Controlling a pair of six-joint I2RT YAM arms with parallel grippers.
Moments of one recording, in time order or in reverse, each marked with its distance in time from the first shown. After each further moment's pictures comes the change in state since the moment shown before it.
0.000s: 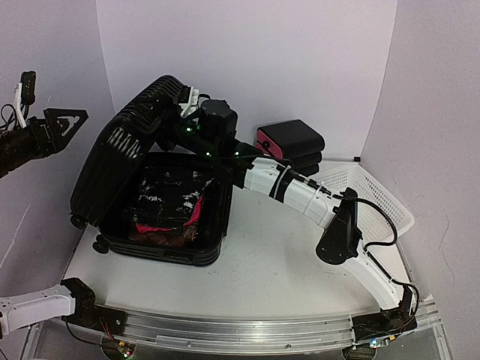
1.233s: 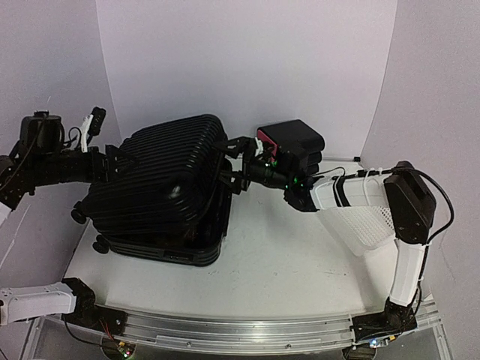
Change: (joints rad) left arm 0.002 0.108 -0.284 0.025 0.256 -0.011; right arm -0.253 -0.607 -1.431 0.620 -0.302 0.382
